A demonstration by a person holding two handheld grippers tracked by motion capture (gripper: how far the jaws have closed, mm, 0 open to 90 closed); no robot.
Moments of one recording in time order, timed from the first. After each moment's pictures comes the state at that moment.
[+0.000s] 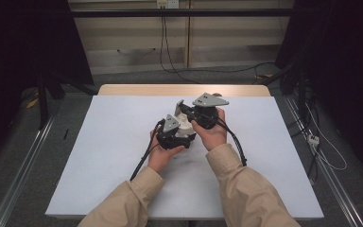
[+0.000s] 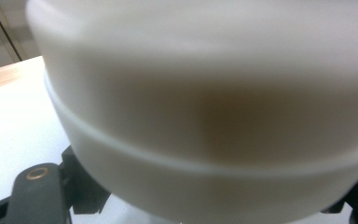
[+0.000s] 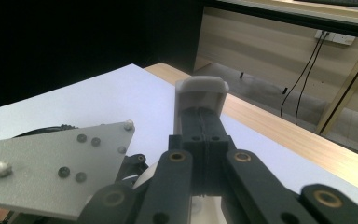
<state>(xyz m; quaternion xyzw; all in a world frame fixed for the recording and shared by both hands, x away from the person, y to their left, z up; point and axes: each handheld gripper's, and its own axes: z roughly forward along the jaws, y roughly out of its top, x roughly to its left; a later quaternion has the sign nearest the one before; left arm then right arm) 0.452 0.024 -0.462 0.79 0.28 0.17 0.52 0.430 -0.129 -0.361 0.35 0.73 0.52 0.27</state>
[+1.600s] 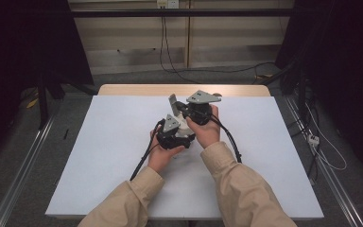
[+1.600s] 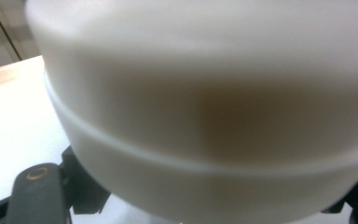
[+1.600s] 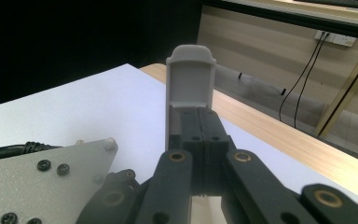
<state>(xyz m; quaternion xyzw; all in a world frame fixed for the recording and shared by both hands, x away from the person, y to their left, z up) 0.451 0.024 -0.462 0.78 0.29 0.17 0.52 0.450 -0.116 -0.370 0.35 0.73 0.51 0.27</state>
